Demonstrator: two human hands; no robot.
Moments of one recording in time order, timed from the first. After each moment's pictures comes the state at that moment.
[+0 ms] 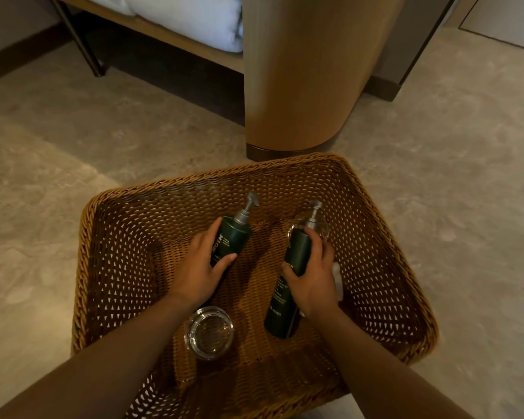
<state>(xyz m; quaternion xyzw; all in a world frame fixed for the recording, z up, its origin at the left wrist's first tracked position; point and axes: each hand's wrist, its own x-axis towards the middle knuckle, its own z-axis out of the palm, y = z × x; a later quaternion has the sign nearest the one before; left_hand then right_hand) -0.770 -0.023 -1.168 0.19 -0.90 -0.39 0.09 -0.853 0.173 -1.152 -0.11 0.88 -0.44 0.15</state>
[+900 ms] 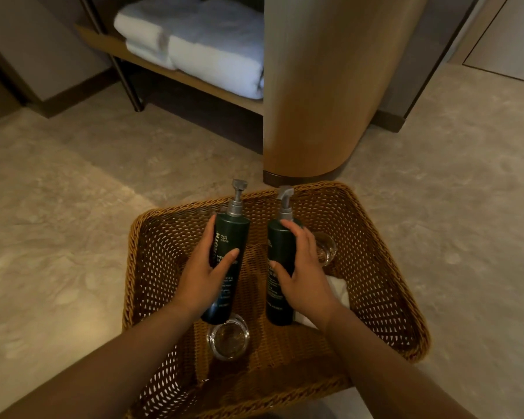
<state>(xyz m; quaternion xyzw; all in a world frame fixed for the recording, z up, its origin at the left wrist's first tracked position) -0.748 -0.019 -1.073 0.22 -0.78 -0.58 0.12 -0.844 0.147 -1.072 -0.30 0.81 -0.47 0.15</state>
